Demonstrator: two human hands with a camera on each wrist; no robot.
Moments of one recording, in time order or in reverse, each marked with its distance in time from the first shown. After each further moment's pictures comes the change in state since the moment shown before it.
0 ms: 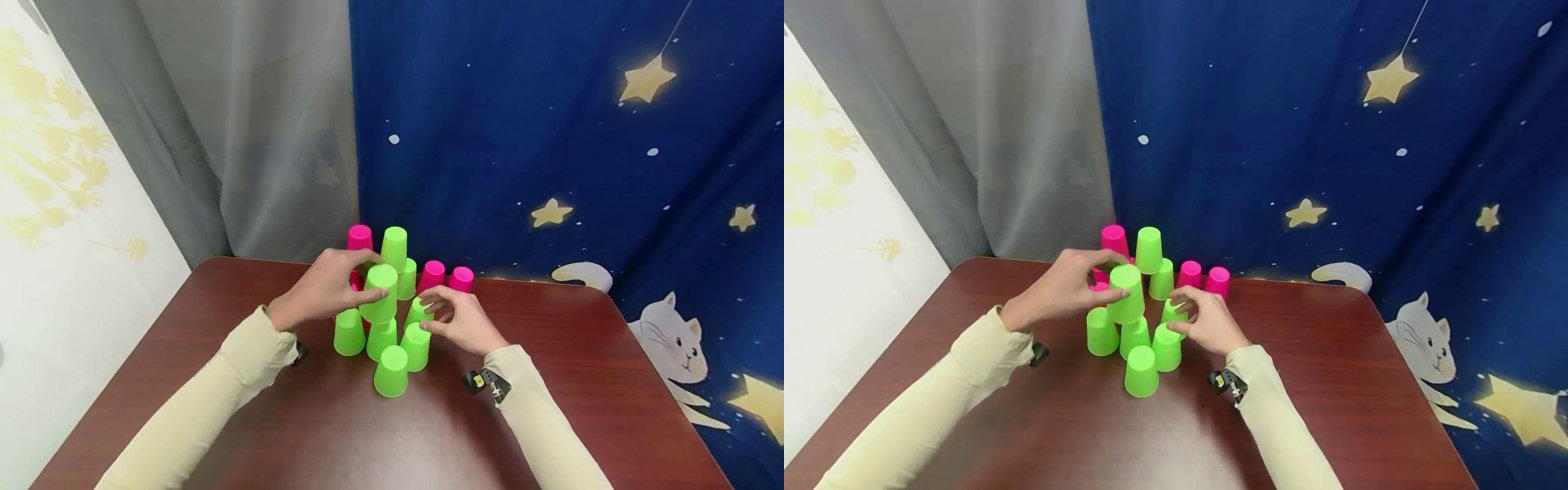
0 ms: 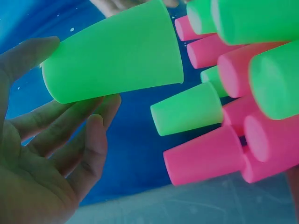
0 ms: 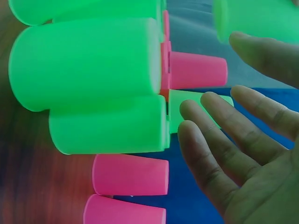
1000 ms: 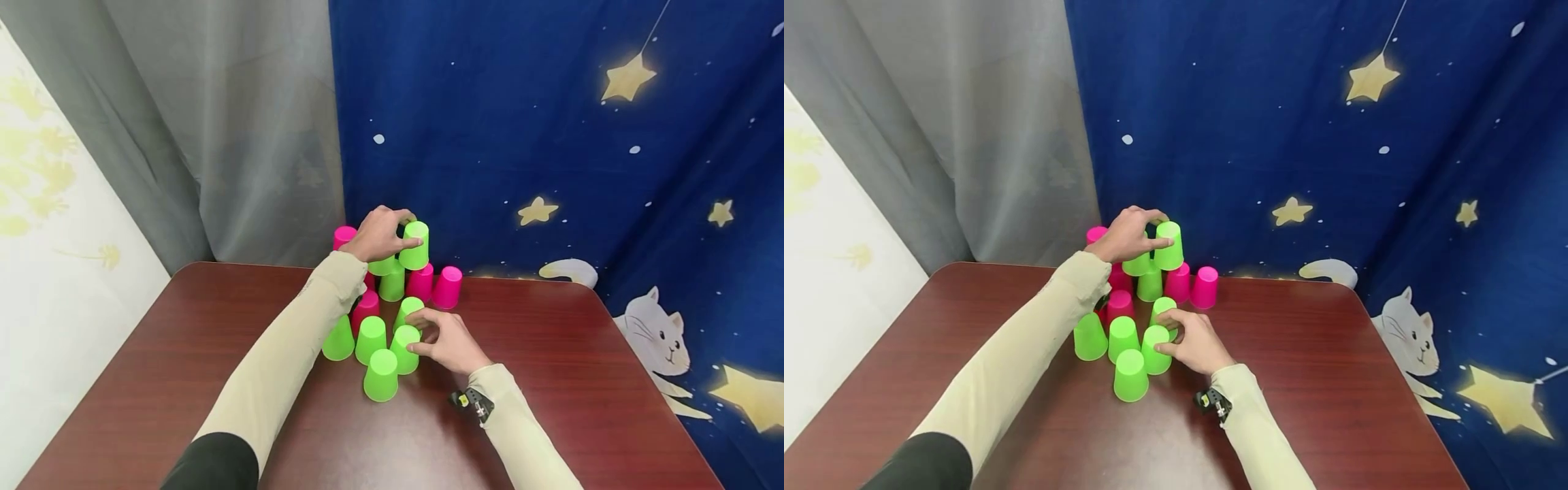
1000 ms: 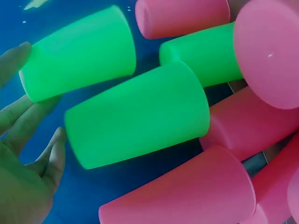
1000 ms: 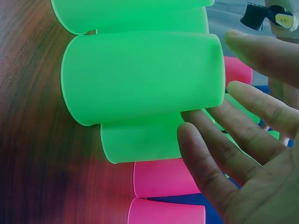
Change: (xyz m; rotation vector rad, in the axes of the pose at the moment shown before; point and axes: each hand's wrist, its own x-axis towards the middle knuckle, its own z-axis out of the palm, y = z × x) left_hand 0.133 -0.031 0.061 0.058 -0.077 -0.079; right_hand -0.018 0.016 0.026 -0.004 -0.009 0.054
